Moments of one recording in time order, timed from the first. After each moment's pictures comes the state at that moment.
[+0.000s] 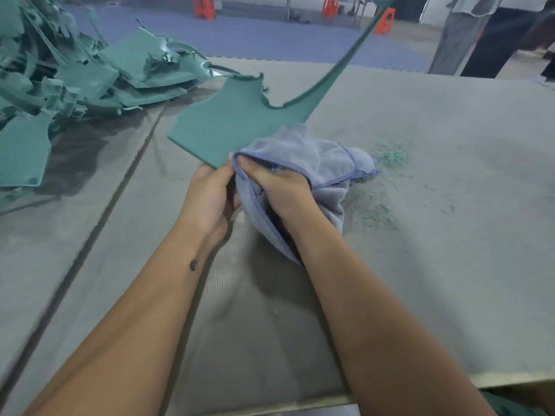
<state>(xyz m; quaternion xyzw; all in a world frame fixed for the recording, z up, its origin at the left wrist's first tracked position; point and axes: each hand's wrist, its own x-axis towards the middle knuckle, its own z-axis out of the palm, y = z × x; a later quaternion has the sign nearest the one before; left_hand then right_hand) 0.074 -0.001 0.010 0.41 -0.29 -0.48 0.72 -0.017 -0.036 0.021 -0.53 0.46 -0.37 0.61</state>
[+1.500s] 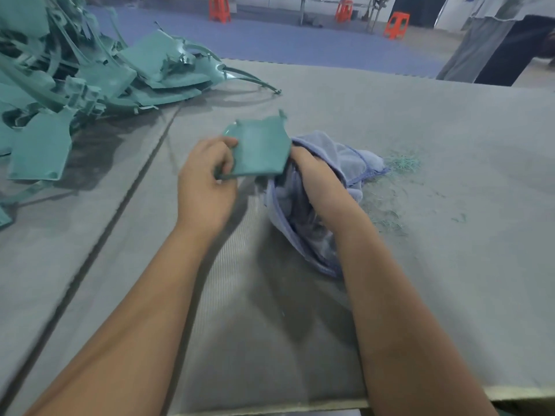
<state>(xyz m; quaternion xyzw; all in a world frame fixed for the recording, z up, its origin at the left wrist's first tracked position) 0.105 0.004 0.001 0.58 -0.58 0.02 0.57 -0.047 -0.052 0.040 -0.60 0.46 -0.35 0.55</state>
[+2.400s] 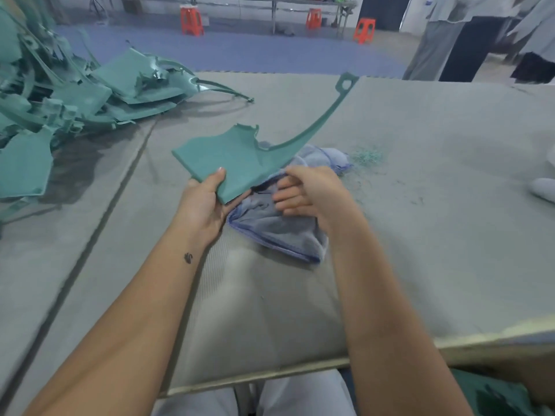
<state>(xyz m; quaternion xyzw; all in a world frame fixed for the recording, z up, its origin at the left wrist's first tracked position) 0.071 0.003 0.012 0.41 -0.19 -0.52 0.72 -0.088 -0.030 0.045 -0.50 0.52 -0.36 0.60</state>
